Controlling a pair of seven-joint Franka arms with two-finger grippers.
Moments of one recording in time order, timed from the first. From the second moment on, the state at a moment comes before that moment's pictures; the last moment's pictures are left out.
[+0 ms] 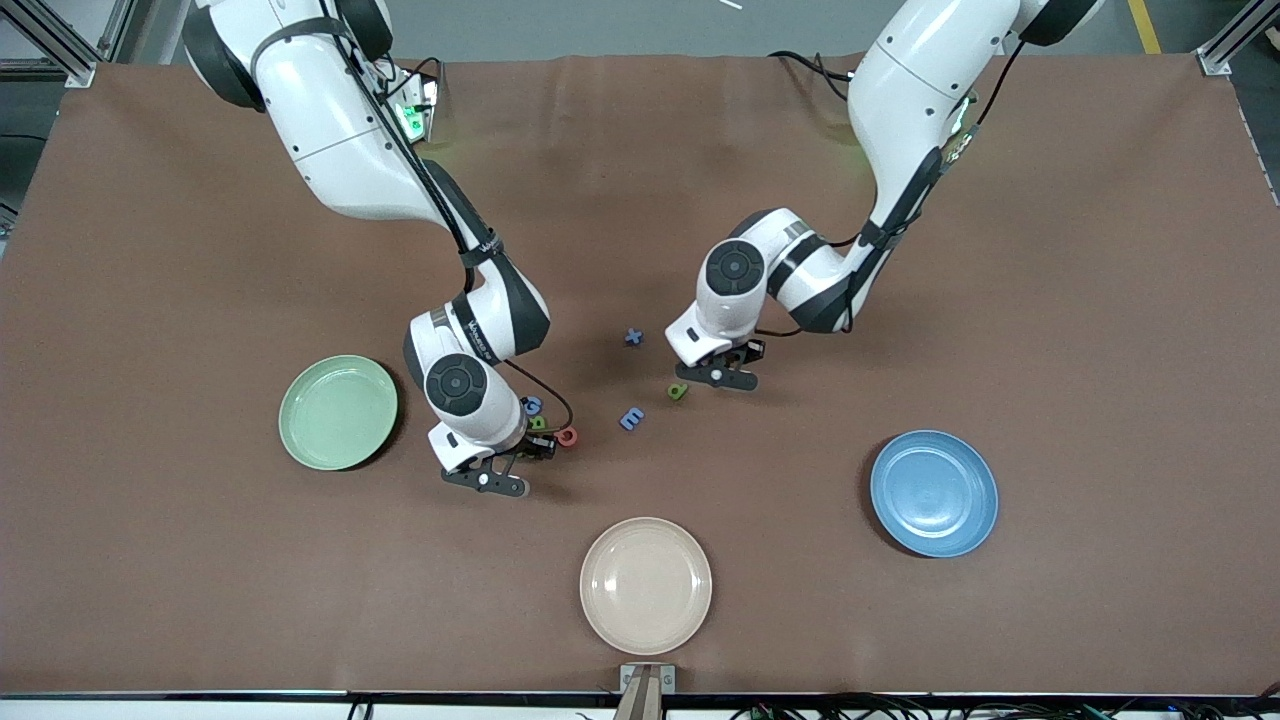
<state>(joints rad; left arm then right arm) -0.43 0.64 -0.26 -1.84 0.25 2.41 -0.66 0.48 0.84 -0.02 -1.47 0.04 2.33 0.66</state>
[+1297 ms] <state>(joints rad) 0.07 0.70 -0.26 -1.62 0.47 2.32 -0.47 0.16 0.49 -0.04 -1.89 0.04 2.33 0.16</state>
